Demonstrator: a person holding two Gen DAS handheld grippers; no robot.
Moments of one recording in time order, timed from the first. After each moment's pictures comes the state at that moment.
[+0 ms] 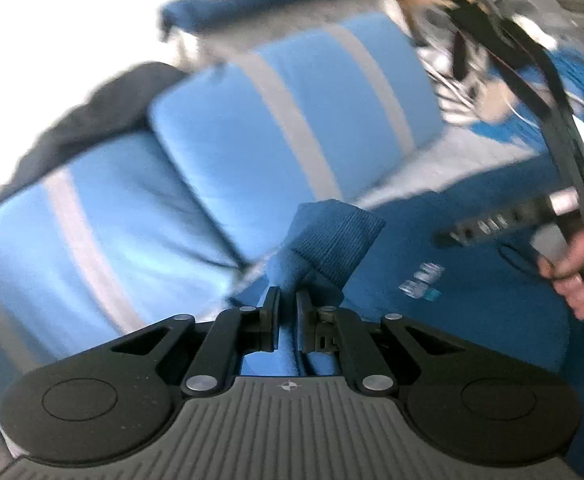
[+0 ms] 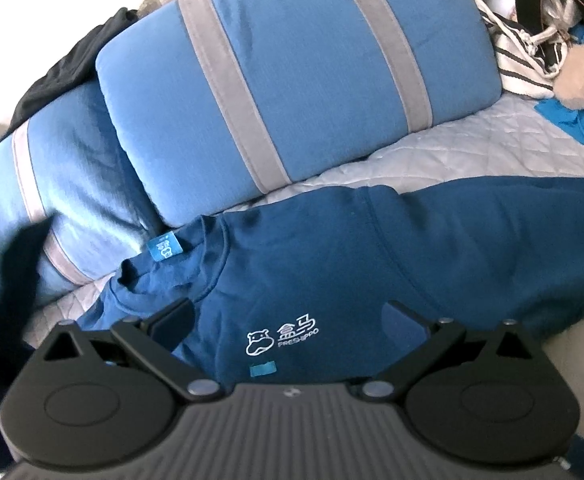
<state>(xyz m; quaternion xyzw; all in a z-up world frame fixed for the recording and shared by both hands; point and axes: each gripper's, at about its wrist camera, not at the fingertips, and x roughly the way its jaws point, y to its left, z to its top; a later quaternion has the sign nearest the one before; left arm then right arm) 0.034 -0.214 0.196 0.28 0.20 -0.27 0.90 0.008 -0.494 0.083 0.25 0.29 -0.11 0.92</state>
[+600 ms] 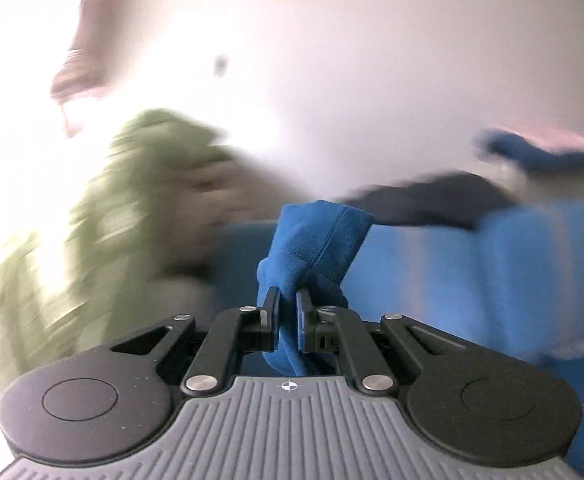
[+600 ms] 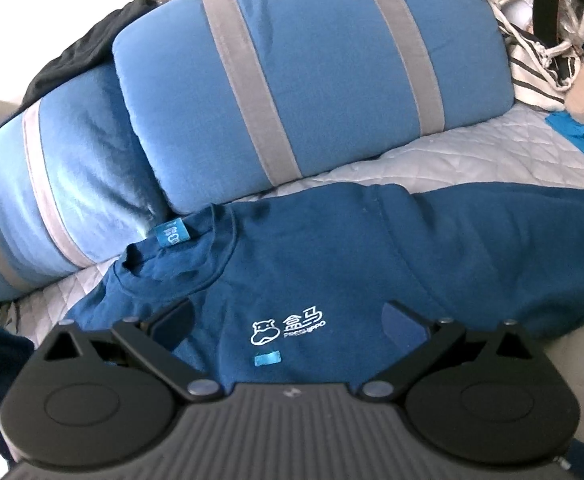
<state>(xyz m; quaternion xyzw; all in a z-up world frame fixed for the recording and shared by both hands) -0.062 0.050 0.250 0.04 0.05 0.10 0.99 0.007 -0.483 0.084 0.22 0.30 -0.09 0.92</state>
